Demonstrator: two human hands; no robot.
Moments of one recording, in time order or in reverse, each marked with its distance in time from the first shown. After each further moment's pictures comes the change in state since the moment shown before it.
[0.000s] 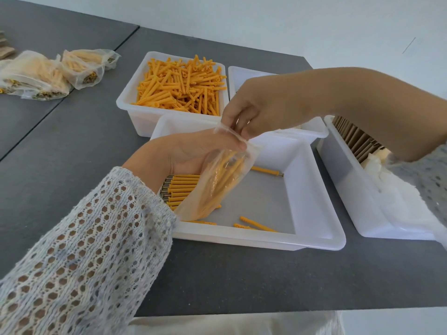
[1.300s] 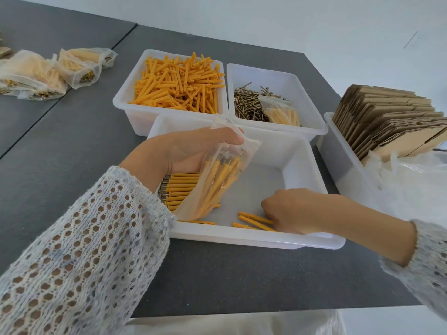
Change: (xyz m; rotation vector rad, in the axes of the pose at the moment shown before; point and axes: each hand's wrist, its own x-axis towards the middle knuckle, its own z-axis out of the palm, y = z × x) left_hand 0.007 -0.006 -0.006 -0.303 -0.103 0.003; right_hand -0.060 0.004 0.148 -0.474 -0.326 0.402
